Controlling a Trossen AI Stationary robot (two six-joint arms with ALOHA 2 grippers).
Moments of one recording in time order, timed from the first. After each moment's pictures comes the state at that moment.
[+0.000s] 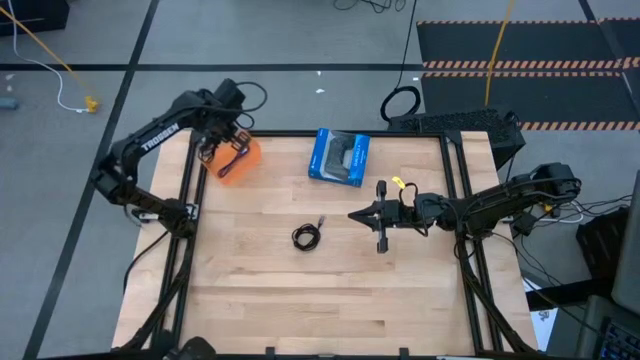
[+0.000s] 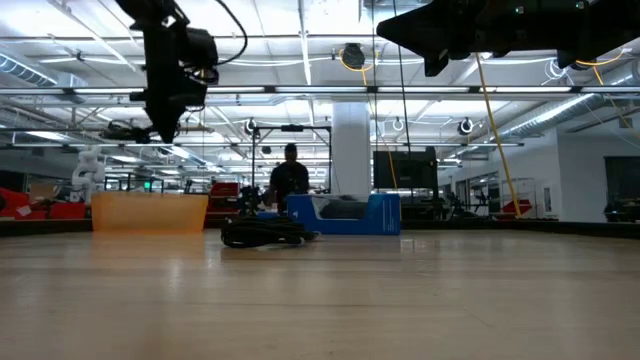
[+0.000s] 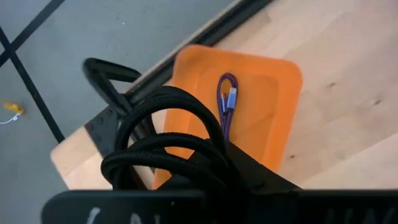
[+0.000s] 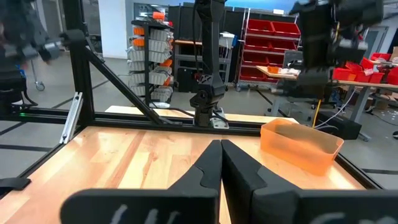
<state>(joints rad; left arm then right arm) 0.90 1.42 1.27 -1.11 -0.24 0.01 0.14 1.23 0.45 0.80 0.16 -0.07</state>
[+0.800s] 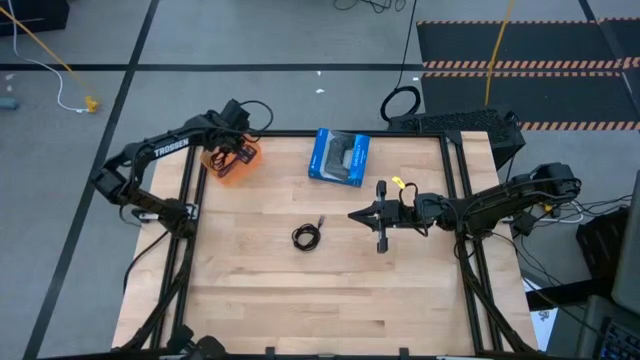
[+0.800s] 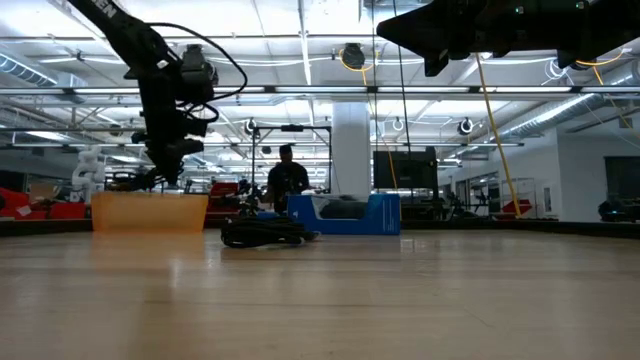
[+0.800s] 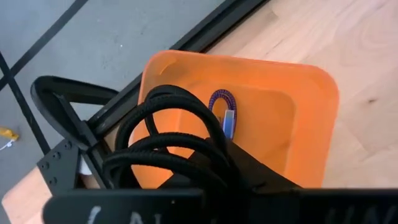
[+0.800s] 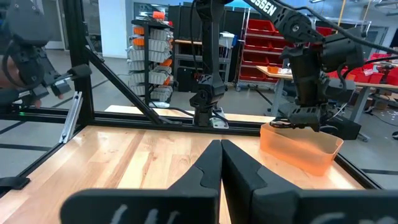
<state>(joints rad) 0.92 1.42 0.93 -0.65 -0.24 0.09 0.14 1.23 0.45 0.80 0.16 -0.07</state>
